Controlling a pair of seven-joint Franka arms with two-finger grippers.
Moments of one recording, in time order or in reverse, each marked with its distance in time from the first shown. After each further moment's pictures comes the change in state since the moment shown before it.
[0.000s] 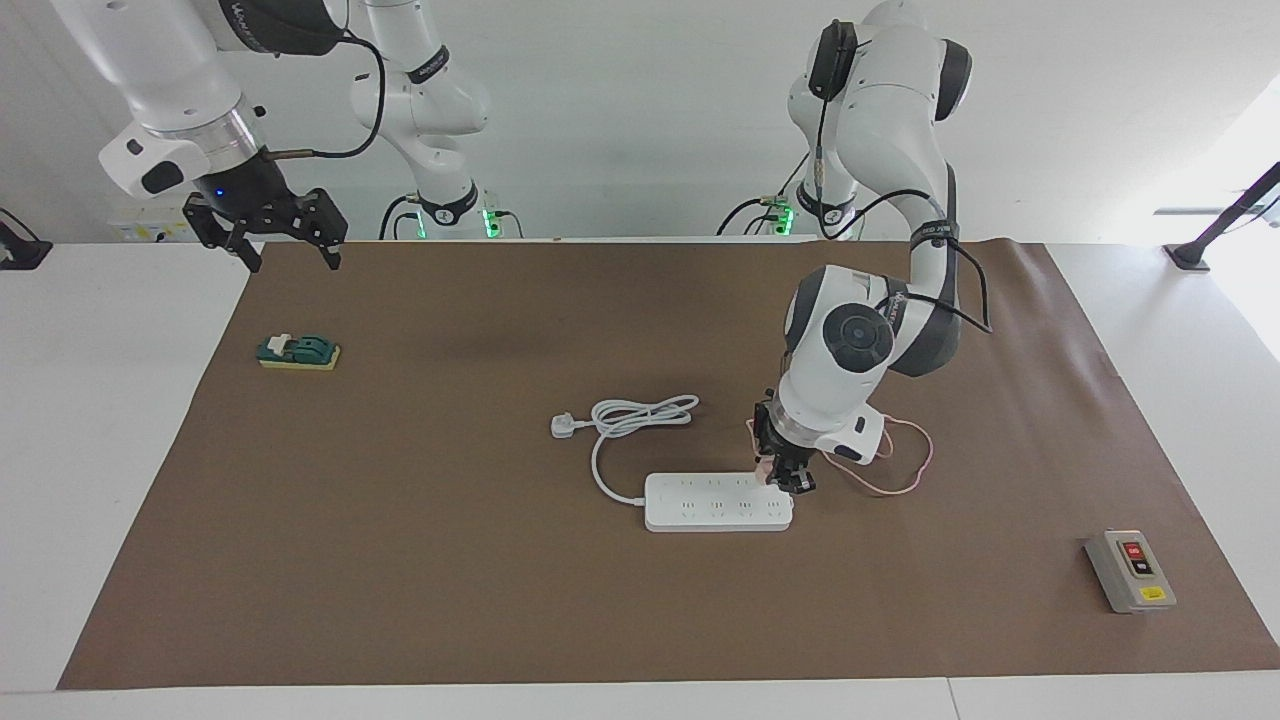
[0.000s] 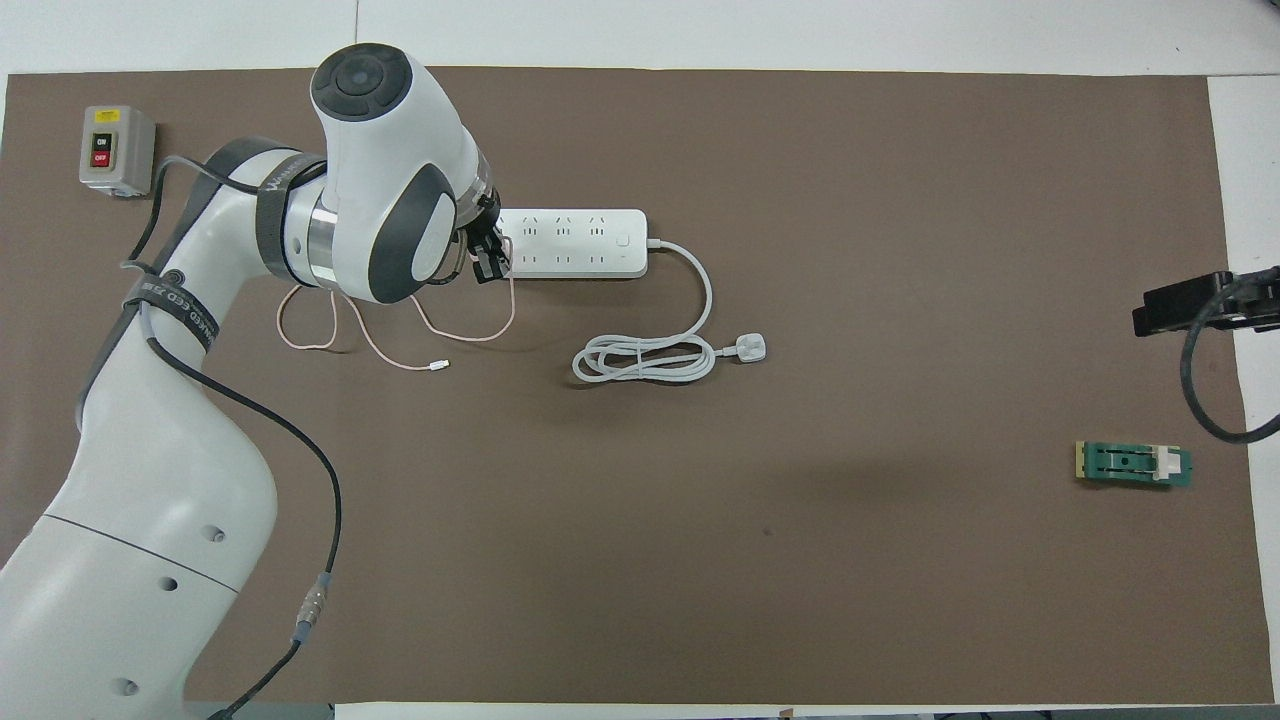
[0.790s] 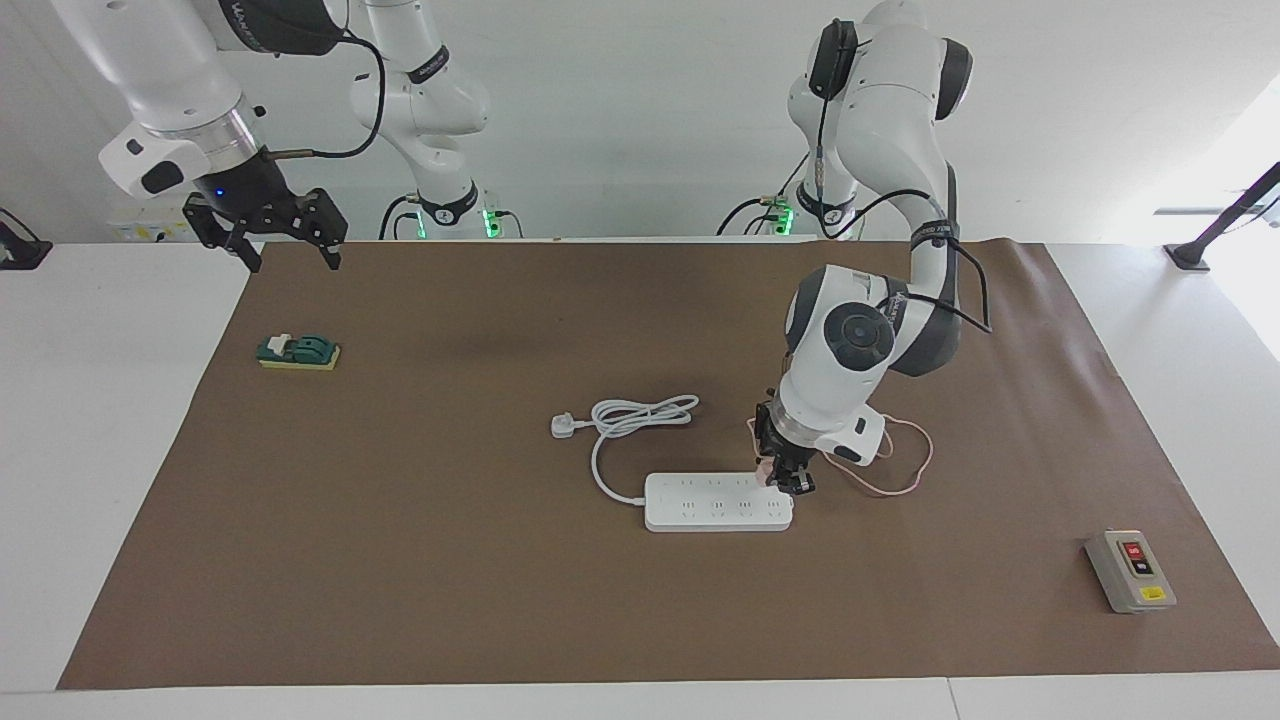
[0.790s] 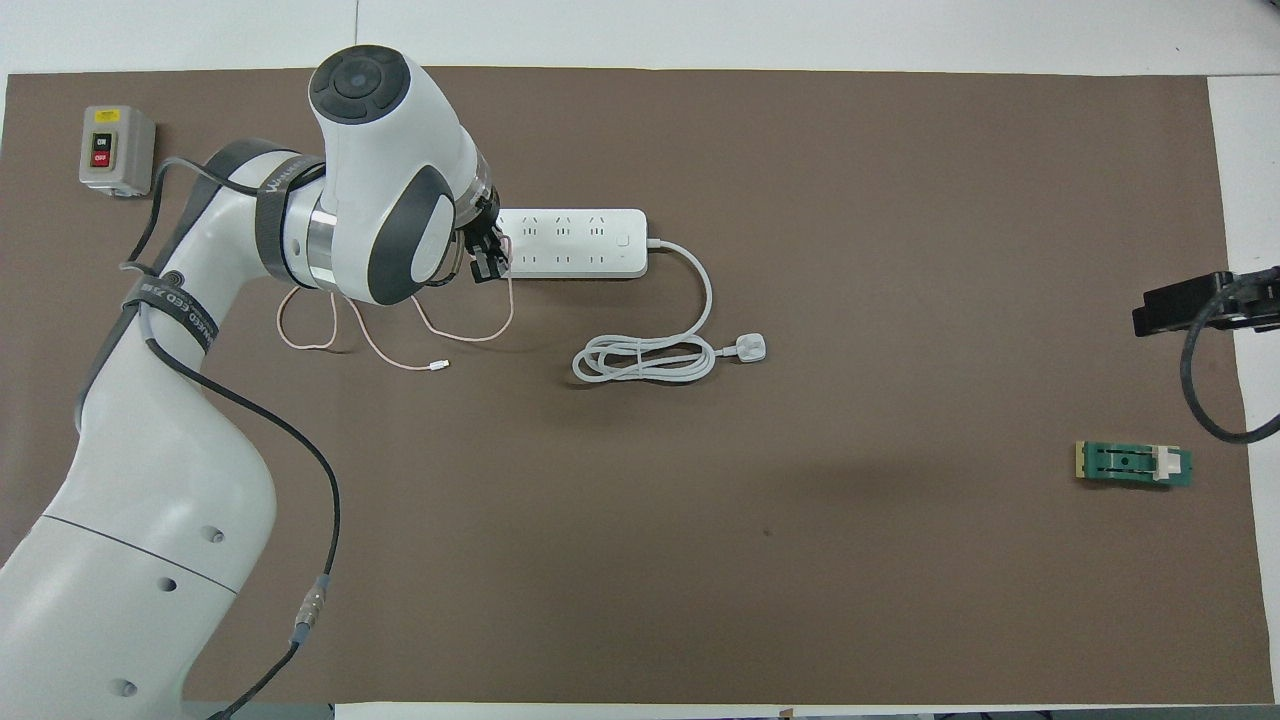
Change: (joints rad) left arm 0.001 -0.004 0.000 -0.010 0.001 0.016 0.068; right arm 0.000 0.000 0.000 0.000 0.000 0.000 0.000
